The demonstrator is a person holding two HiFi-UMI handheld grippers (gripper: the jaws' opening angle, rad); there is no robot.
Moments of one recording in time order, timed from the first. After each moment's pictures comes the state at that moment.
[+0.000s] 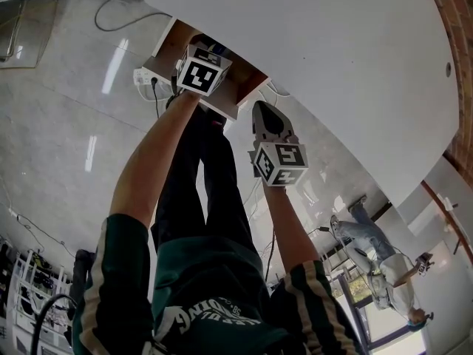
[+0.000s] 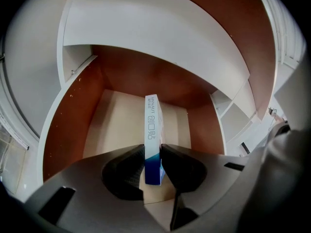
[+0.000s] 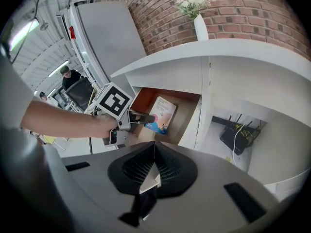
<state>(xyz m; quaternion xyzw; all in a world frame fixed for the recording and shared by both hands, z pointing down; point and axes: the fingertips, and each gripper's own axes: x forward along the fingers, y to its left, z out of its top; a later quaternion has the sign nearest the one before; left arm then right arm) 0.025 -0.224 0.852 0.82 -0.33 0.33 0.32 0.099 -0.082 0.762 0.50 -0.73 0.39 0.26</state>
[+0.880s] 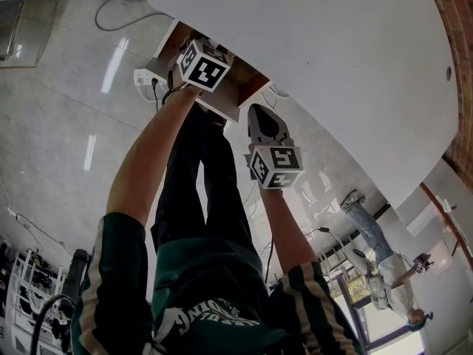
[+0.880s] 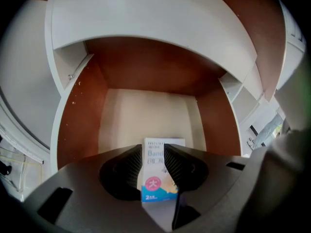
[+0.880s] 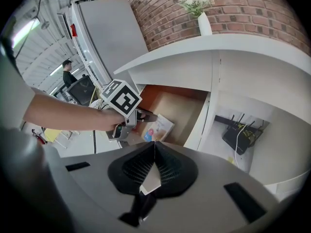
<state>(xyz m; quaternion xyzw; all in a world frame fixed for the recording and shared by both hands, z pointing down) 0.007 -0.236 0.866 0.81 -0.33 0.41 0.27 0.083 -0.078 0.764 0.49 -0.73 0.39 0.27</state>
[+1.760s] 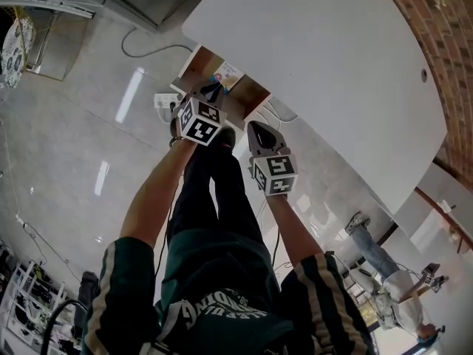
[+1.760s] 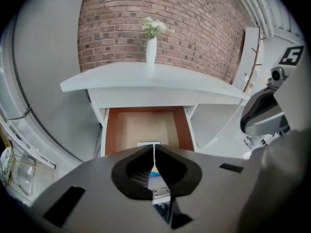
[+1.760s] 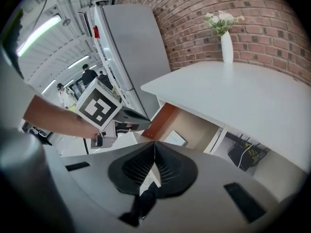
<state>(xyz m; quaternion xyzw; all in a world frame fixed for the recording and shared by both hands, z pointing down) -0.024 -0.167 0.745 0.82 -0.34 0.39 0.22 0.055 -0.077 0.684 0.44 -0.79 0.33 0.27</state>
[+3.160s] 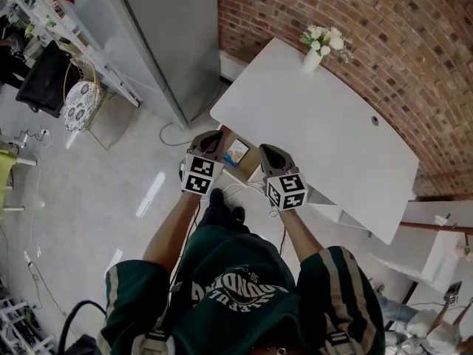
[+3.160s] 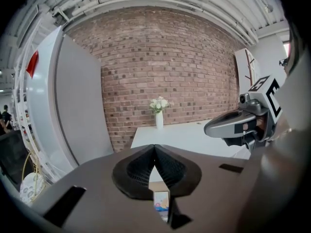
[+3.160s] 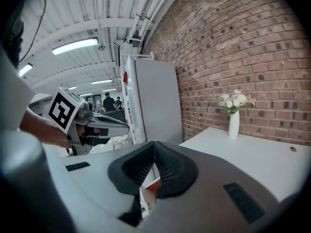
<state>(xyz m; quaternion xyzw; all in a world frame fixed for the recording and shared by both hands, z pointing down) -0.053 -0.155 0.413 0.86 -0.46 0.22 0.08 0.060 -0.123 0.415 0.45 -0.87 0.15 0.13</state>
